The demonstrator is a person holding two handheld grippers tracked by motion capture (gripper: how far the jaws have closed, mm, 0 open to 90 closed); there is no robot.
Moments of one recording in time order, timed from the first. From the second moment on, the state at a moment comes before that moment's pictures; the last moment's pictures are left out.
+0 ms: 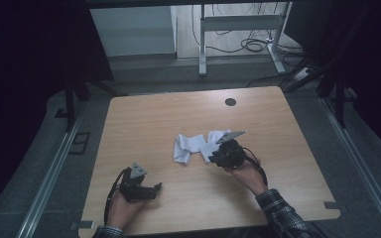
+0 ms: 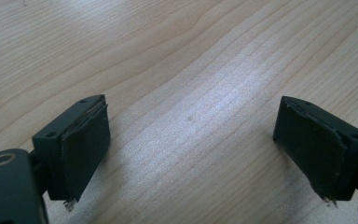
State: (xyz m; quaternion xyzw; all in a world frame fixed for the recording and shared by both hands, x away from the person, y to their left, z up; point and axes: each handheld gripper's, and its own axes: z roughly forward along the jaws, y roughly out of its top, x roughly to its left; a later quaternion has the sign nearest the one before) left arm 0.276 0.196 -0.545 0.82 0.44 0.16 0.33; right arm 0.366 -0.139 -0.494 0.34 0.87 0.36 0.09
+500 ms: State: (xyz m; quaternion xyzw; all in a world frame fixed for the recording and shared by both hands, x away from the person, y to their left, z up) left arm 0.276 0.196 -0.545 0.82 0.44 0.16 0.33; right arm 0.383 -0.114 -0.527 0.35 0.87 0.32 0.11
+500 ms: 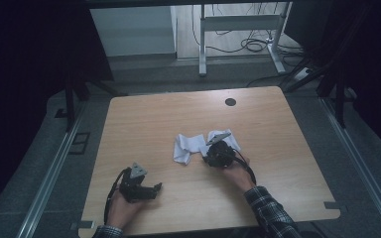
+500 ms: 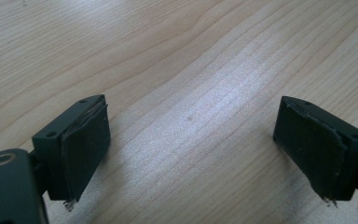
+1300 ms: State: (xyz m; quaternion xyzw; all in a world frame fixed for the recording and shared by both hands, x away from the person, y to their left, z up) left arm 0.277 0.195 -0.545 0.82 0.44 0.16 0.33; right arm 0.400 -0.205 -0.424 0.40 0.82 0.37 0.19
